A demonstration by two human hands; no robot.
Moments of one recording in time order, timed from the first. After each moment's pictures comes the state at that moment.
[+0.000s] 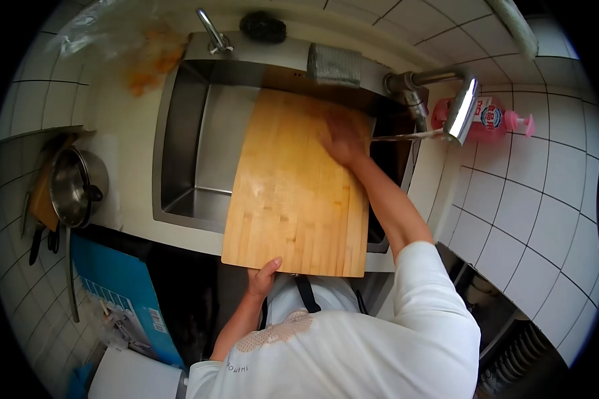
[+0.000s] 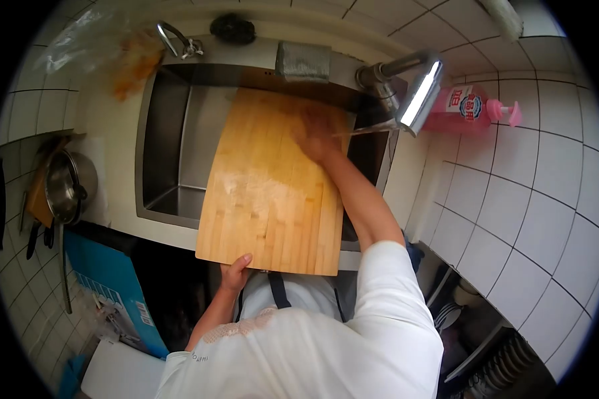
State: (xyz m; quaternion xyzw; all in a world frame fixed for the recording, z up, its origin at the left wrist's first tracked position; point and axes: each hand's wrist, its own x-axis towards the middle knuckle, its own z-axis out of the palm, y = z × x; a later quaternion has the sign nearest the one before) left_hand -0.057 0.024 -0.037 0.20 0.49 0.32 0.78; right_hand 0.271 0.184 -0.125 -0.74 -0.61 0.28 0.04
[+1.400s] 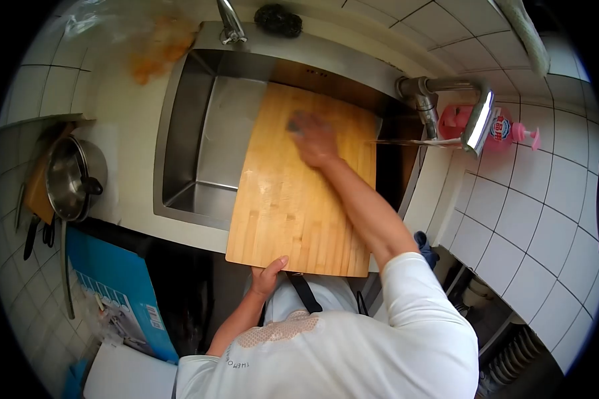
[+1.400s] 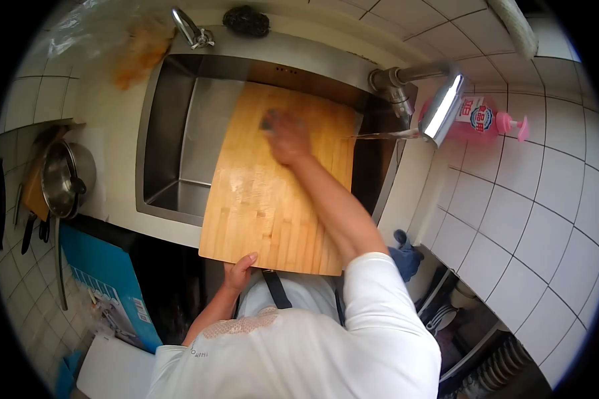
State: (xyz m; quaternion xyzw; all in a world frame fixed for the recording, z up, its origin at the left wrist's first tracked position) left_hand -0.054 0.029 -0.031 0.20 0.51 0.31 0.78; right_hand 0.197 0.217 -0.096 -0.76 -0.57 0.30 0.06
